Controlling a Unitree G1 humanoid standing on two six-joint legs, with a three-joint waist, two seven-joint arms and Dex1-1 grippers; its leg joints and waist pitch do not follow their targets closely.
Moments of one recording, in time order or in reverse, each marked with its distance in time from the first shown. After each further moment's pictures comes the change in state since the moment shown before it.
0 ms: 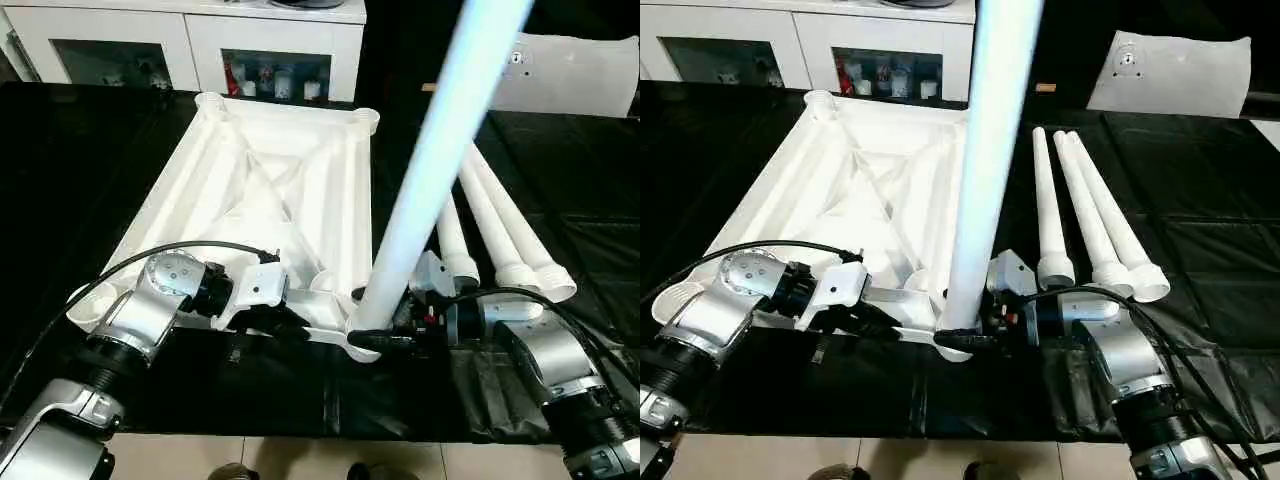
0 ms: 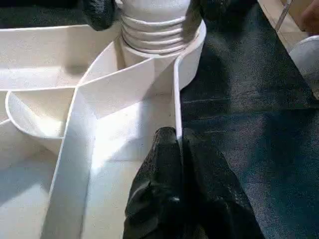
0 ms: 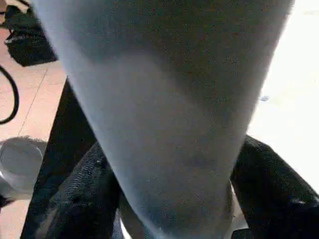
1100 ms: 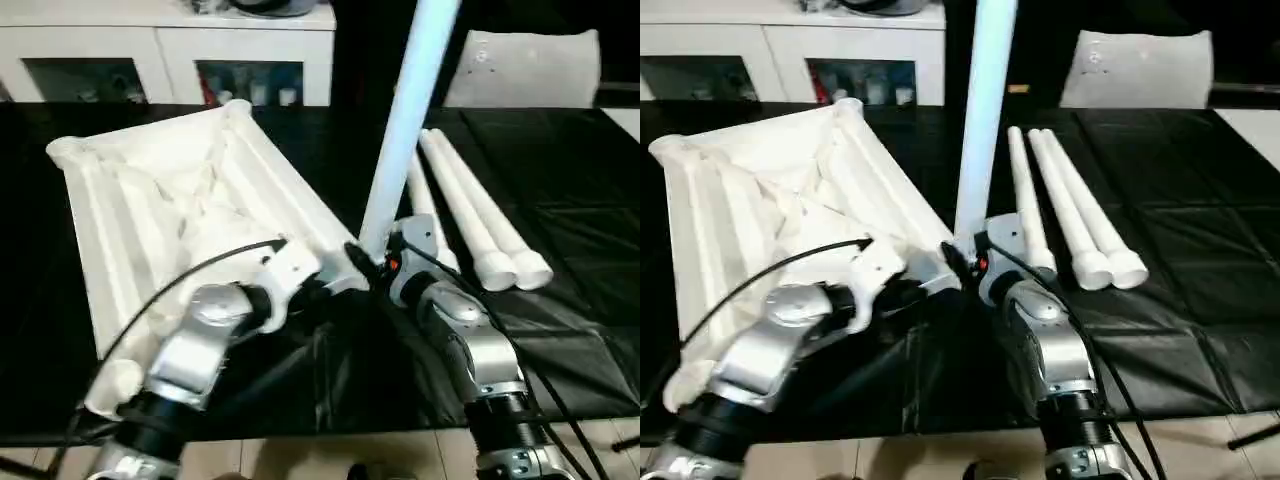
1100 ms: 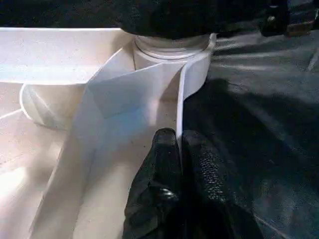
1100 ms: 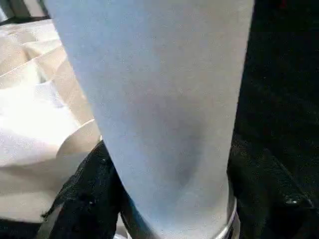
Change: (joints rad) left arm 0.193 -0.310 0.103 -0.398 0.156 0.611 0.675; right arm -0.003 0.426 -0.203 0.000 -0.128 0.189 -0.909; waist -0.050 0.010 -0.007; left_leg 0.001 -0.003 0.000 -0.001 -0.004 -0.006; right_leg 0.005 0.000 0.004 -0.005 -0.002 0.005
